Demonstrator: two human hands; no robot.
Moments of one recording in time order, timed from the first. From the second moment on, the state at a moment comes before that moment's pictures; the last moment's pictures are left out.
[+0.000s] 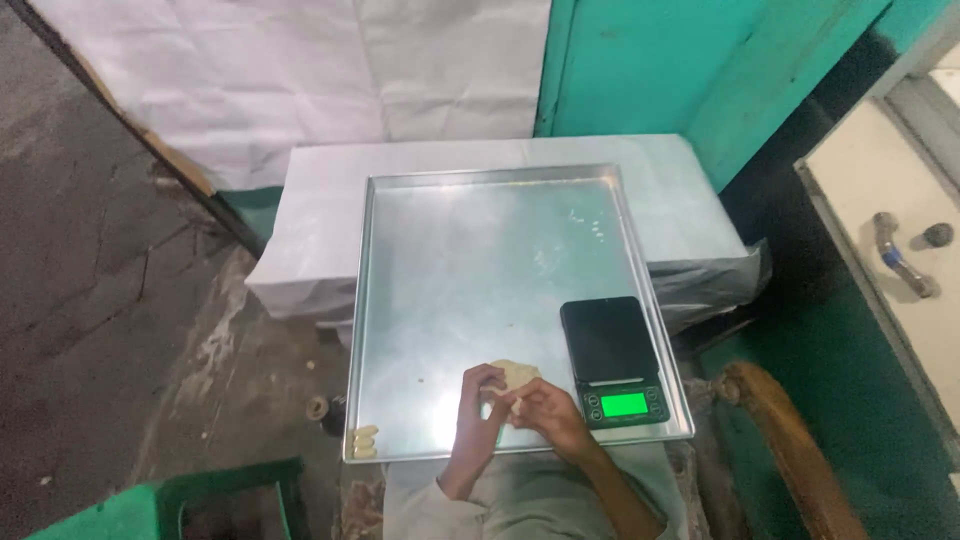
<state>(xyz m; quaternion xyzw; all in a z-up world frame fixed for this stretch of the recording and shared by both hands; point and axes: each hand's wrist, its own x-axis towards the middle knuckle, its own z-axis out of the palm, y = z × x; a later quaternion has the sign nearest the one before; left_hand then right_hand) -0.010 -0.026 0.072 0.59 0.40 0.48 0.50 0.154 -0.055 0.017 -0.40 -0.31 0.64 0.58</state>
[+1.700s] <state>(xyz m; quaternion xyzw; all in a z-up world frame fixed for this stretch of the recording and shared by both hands) -0.011 -0.018 0.038 0.68 0.29 0.50 0.45 0.156 -0.054 0.041 -0.41 -0.48 0.55 0.54</state>
